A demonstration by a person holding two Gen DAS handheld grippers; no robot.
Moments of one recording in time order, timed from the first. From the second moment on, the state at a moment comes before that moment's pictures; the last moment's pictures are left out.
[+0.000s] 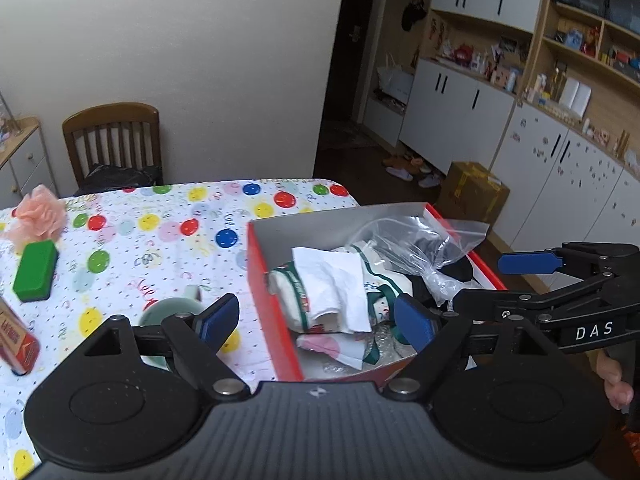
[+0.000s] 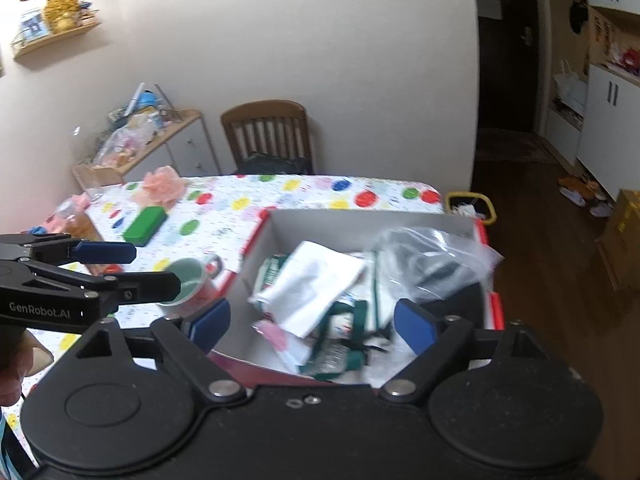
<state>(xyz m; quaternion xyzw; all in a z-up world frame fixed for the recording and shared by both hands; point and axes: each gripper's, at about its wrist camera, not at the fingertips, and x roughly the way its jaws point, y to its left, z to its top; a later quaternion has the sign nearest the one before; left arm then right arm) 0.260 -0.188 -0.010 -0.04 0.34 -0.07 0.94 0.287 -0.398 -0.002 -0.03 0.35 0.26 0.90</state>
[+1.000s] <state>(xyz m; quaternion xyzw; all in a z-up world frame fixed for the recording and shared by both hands) 0.172 0.116 0.029 -0.12 0.27 0.03 0.96 0.260 -0.111 0.037 -0.06 0.32 0.36 0.88</state>
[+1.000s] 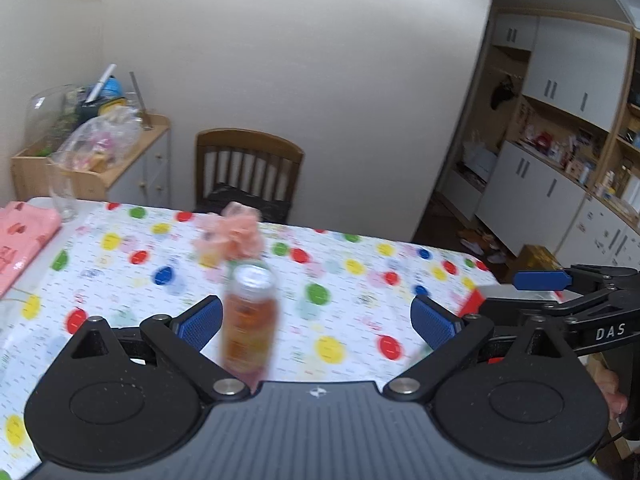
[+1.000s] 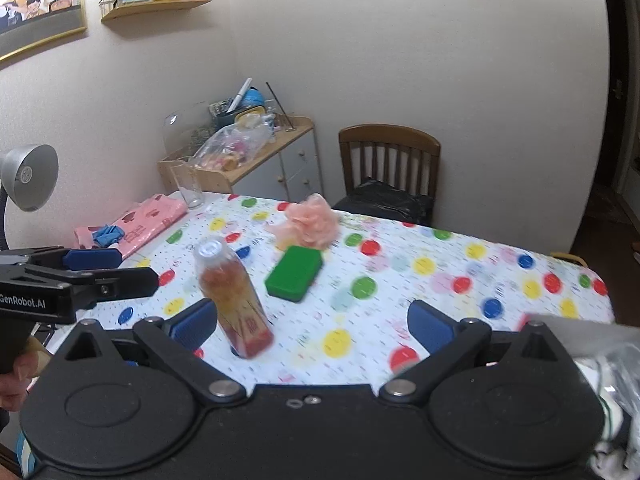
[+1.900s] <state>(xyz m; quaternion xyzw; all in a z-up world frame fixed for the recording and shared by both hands) 0.374 0.266 -0.011 -0.05 0.32 0.04 0.95 0.436 0.045 -0.049 -0.07 0.48 0.32 0.82</state>
